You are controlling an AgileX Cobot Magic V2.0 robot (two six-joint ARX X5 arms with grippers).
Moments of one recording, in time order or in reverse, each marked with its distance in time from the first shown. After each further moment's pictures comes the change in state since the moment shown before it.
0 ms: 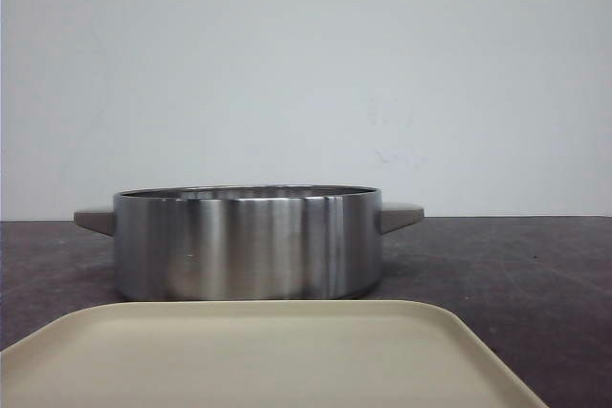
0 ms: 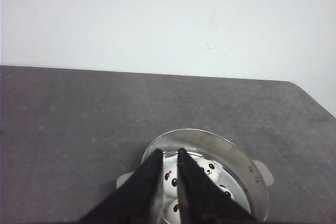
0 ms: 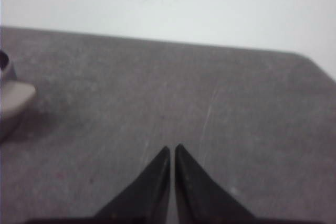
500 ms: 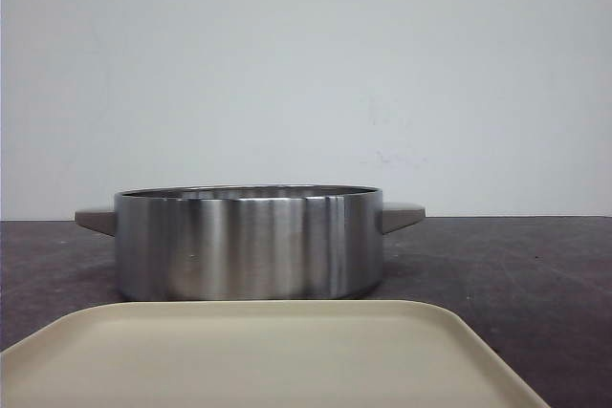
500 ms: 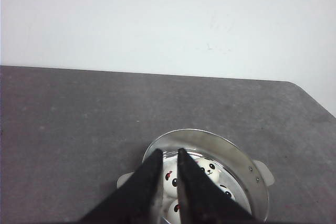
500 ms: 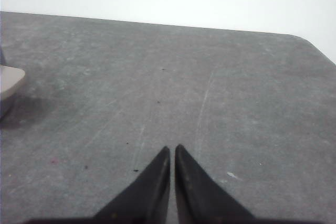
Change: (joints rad) left arm 0.000 0.000 0.000 0.000 0.000 0.000; right arm 0.000 0.001 0.001 -0.019 0.022 0.008
